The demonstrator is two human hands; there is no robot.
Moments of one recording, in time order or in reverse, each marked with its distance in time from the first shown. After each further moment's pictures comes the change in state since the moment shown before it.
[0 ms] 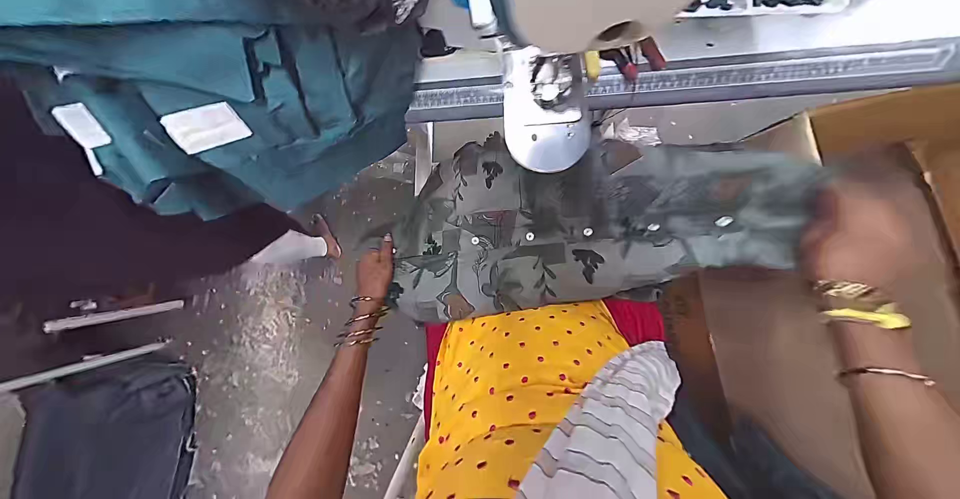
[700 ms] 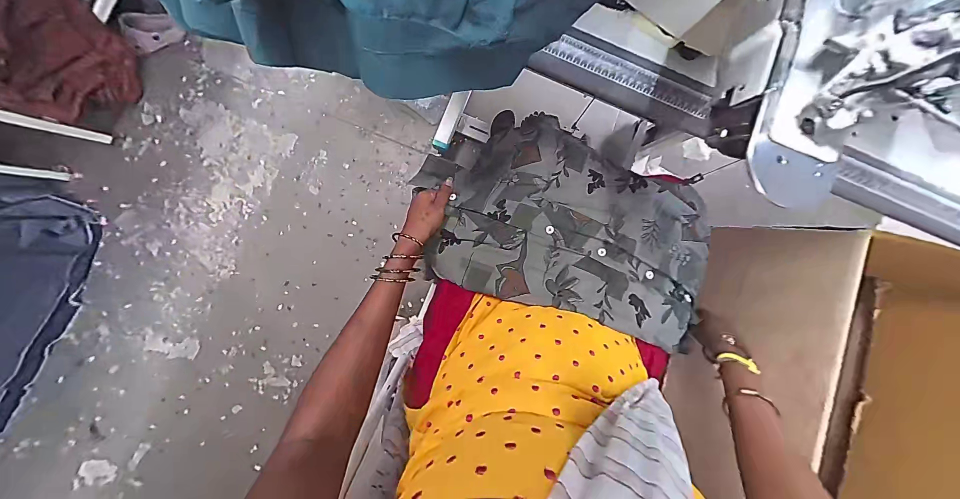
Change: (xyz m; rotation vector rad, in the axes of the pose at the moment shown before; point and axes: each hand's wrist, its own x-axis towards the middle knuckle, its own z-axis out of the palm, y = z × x) left_hand 0.004 -0.025 0.031 -0.445 -0.212 -0.037; right_hand -0.018 -0.014 0.120 -0.401 -0.742 0.106
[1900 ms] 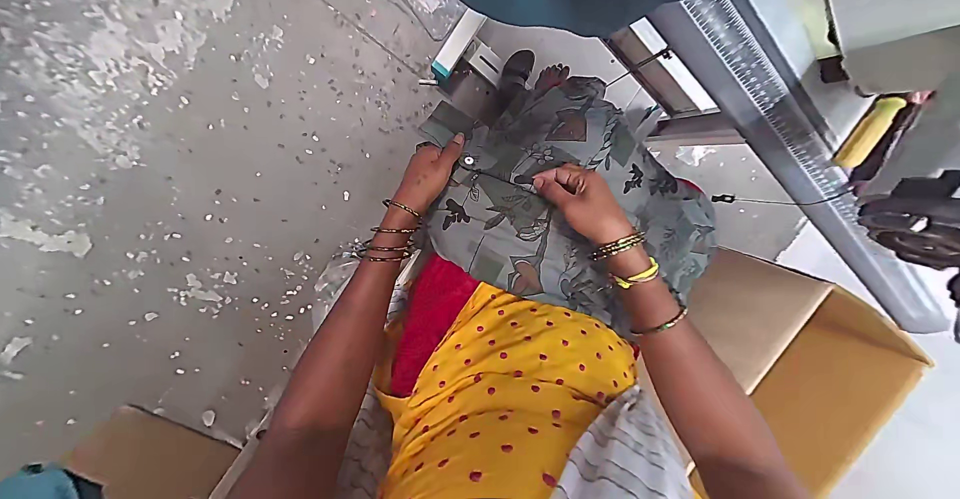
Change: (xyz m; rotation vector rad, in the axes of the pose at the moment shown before) left_hand 0.026 -0.023 0.000 -0.295 -0.054 -0.106; right_hand -0.141 -0.365 -0.085 0.277 -0.126 -0.867
